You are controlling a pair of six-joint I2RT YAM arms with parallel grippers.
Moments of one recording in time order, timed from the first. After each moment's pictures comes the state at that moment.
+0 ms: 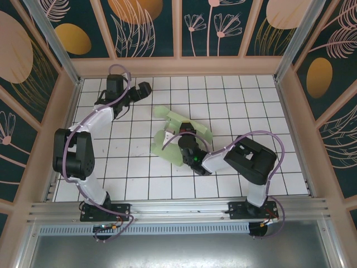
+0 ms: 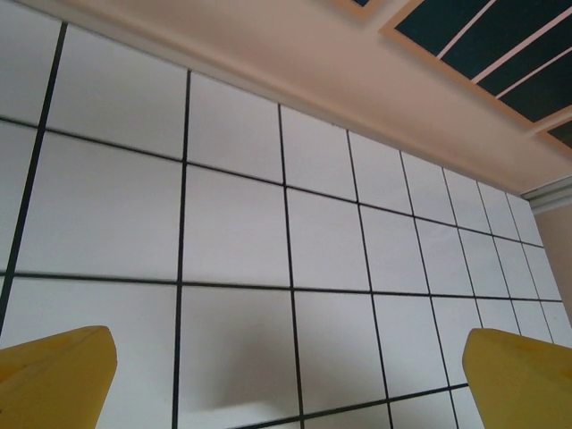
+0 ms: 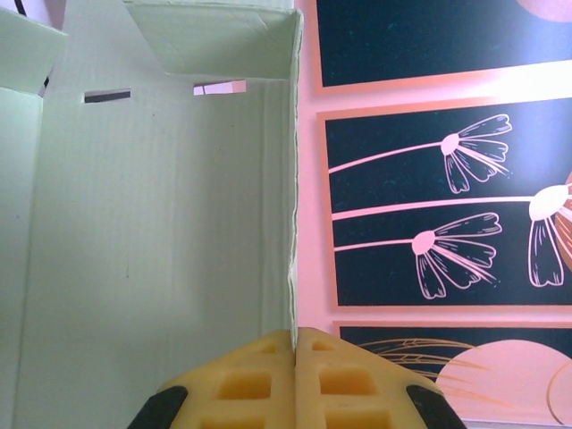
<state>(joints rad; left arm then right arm) -0.18 1.76 1.28 -0.07 0.30 -0.56 1.00 1.84 0.71 0.96 0.87 -1.31</state>
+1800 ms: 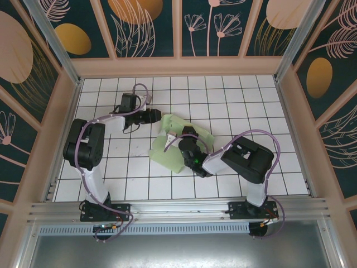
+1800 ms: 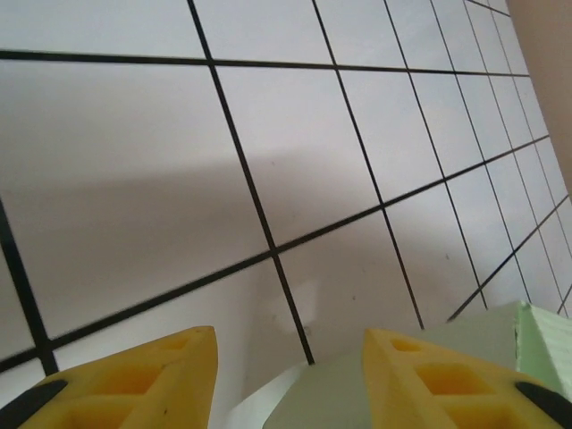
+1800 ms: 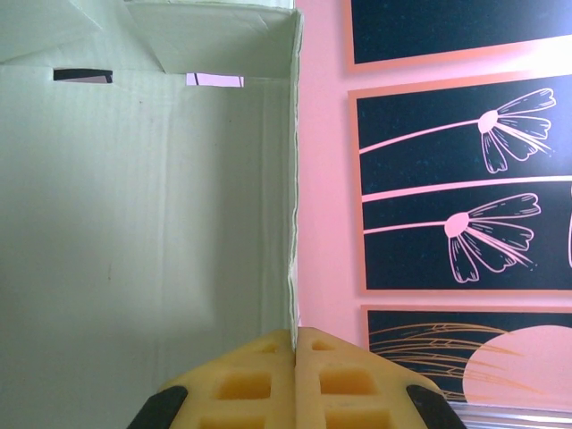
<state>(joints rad) -0.25 1.89 1.07 0.07 0.62 -0.39 1.00 1.87 0.67 0.95 0.89 -1.23</state>
